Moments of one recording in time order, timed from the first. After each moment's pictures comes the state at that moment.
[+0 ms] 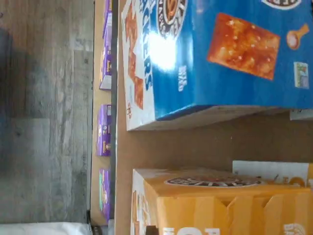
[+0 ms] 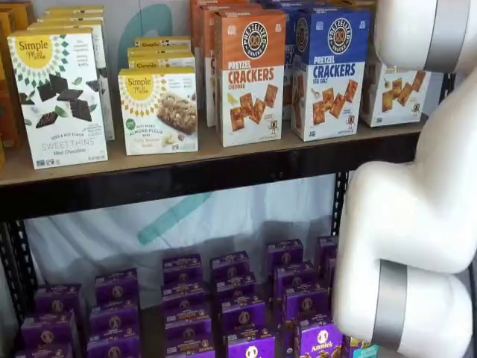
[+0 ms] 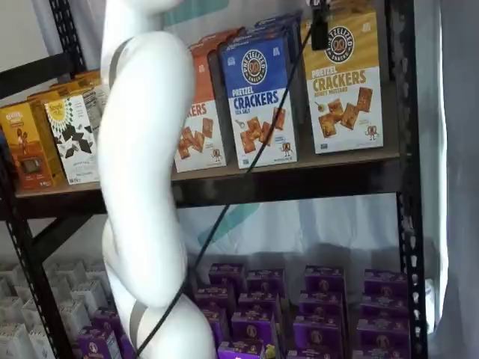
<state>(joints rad) -0.63 -0.02 -1.96 0.25 1.80 -2.11</state>
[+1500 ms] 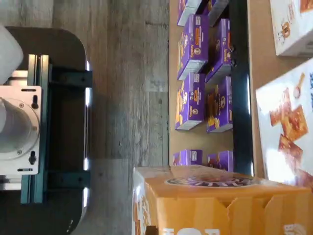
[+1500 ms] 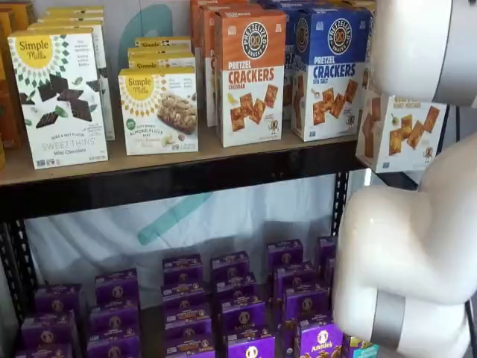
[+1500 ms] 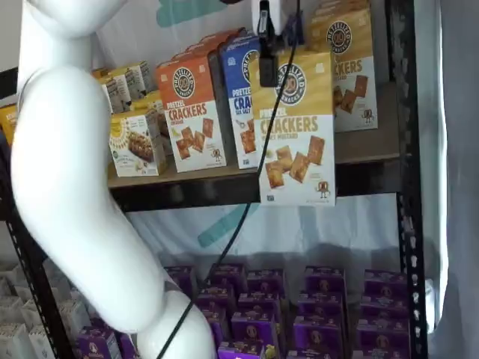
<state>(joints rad) -0.66 -0.40 -1.57 0.24 1.96 -2.12</state>
